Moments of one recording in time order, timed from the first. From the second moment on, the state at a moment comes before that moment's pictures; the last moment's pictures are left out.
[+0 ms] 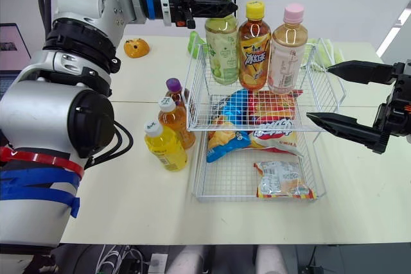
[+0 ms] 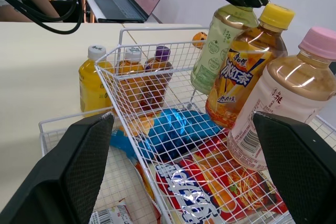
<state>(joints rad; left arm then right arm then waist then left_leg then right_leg) -1.77 0.39 0.01 1.22 -0.13 0.38 -1.22 -0.32 -1.17 -0.68 -0.54 1.05 0.85 0.92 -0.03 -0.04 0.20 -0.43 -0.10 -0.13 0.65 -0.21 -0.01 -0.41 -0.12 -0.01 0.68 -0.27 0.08</state>
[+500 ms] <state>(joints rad) -1.77 0.41 0.05 1.23 -0.14 0.40 -1.29 -0.29 -1.17 -0.69 -0.54 1.05 0.85 0.92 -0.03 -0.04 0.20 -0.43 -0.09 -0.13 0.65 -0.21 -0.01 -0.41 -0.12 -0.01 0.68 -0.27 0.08</state>
